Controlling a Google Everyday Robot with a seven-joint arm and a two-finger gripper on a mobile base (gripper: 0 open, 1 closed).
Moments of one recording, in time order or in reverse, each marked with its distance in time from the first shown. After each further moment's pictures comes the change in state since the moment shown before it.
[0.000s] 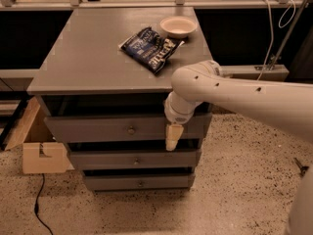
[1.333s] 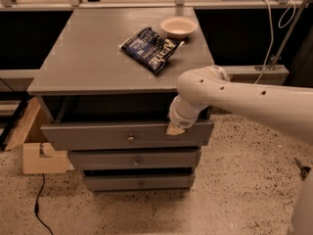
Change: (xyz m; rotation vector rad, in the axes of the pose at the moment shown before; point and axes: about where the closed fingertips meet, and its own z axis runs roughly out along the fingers) arm 0.018 0.013 0.010 -0.032 0.006 0.081
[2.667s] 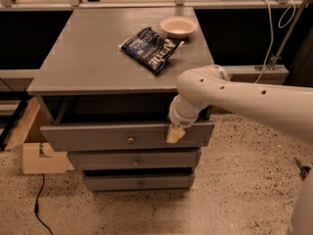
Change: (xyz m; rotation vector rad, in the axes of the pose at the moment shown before) arm 0.000 0.000 -0.002 0.000 0.000 0.000
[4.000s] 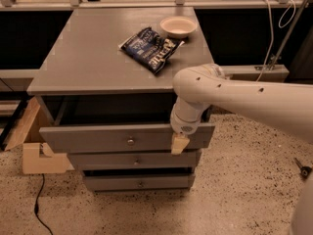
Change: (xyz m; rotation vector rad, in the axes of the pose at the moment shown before) arm 0.012 0.048 -0.011 -0.176 0.085 -0.003
